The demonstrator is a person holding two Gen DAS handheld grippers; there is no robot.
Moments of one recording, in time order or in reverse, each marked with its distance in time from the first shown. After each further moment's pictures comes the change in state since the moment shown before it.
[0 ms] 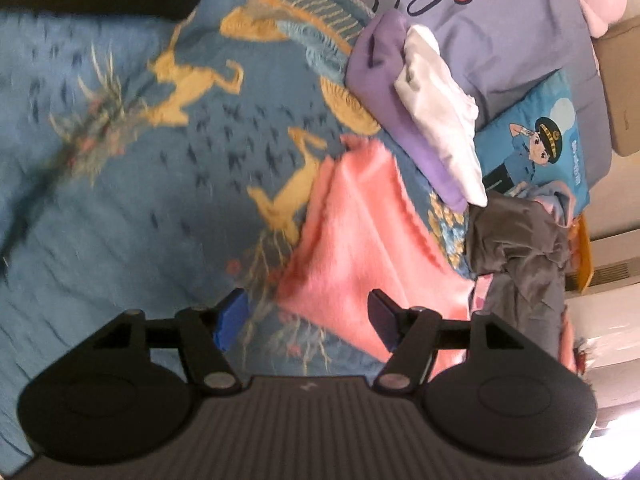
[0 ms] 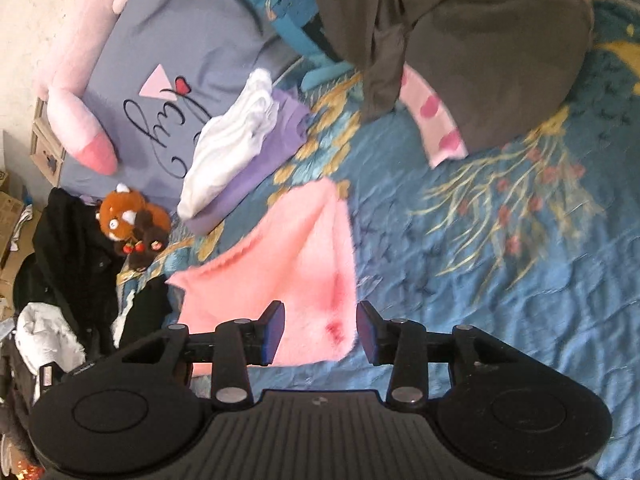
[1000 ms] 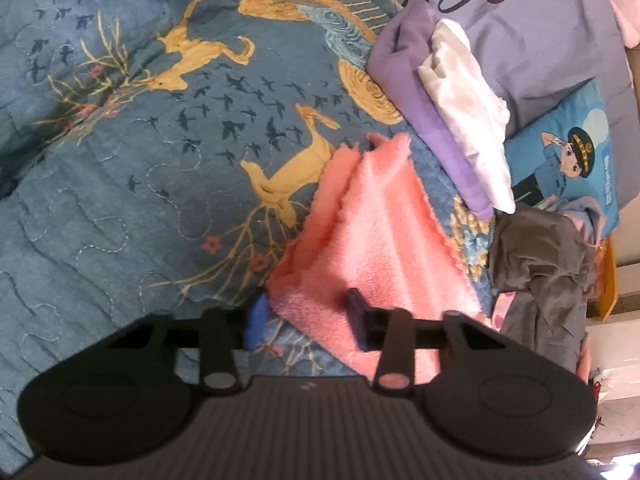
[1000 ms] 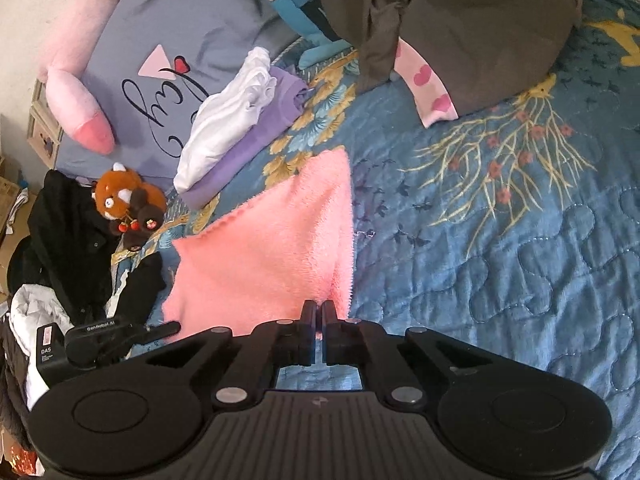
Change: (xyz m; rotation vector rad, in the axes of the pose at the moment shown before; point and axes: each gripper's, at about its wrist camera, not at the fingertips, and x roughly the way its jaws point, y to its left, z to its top) left arm 0.032 -0.020 -0.013 -0.073 -0.035 0.104; right arm -0.009 0.000 -0.028 -0.012 0.028 -0.026
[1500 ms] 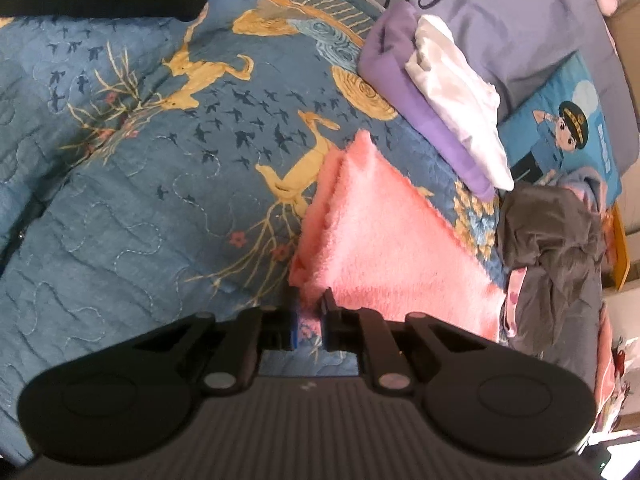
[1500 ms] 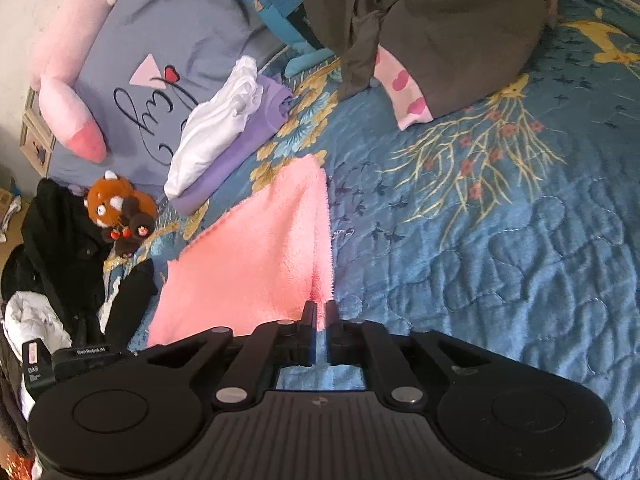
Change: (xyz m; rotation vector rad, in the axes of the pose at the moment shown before) left arm -0.023 0.003 -0.011 0.119 -0.033 0.037; right arm -0.015 -0.007 -0.008 0.026 -0.034 -0.033
